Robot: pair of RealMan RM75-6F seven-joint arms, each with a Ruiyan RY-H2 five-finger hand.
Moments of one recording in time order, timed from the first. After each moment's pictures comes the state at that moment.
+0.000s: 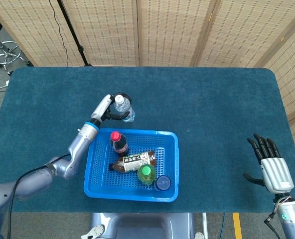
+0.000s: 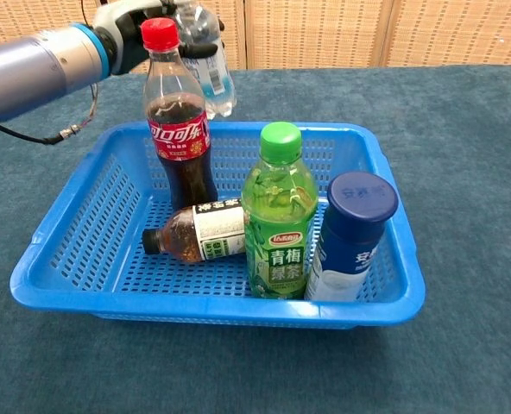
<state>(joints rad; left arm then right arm) -0.93 -1.66 -0.39 -1.07 1.24 0.77 -0.85 0.15 -1.18 0.06 -1.53 -1.57 1.46 0.07</state>
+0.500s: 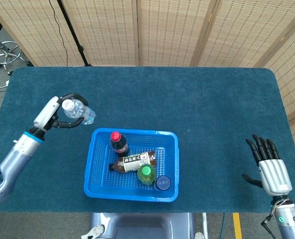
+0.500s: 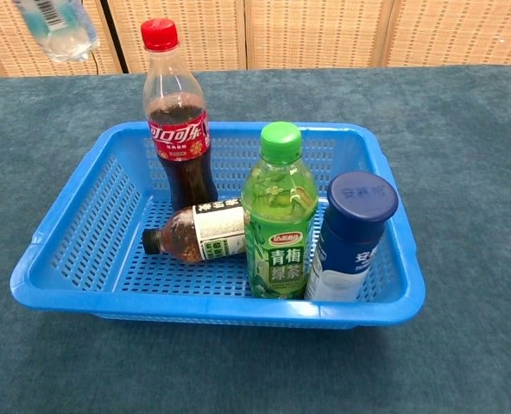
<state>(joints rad) -0.61 -1.11 -0.25 -1.52 1.57 1.08 -1.00 0.14 -1.20 0.06 -1.56 -1.59 1.51 -0.02</state>
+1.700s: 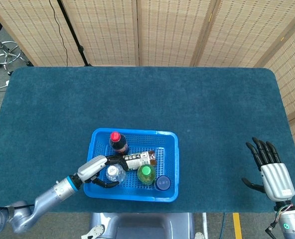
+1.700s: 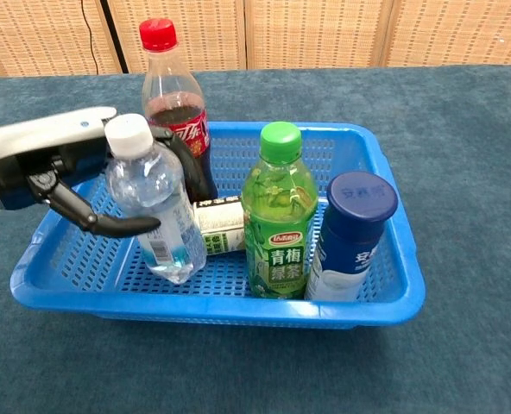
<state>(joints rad) -0.66 -1.41 0.06 -1.54 1.81 1.06 -0.81 0.12 -1.14 0.03 -1.61 -1.65 1.55 0.05</state>
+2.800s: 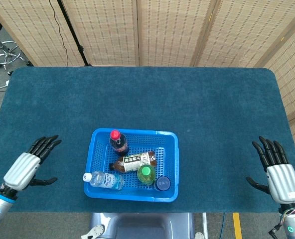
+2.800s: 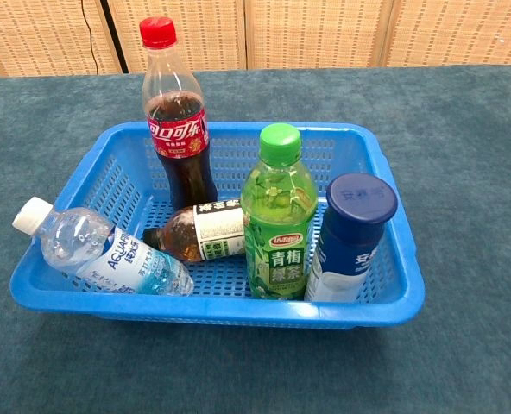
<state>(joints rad) -0.33 -1.03 0.16 -1.71 1.63 1.45 -0.20 0.09 -1.13 0.05 -1.61 -1.66 1.61 0.00</state>
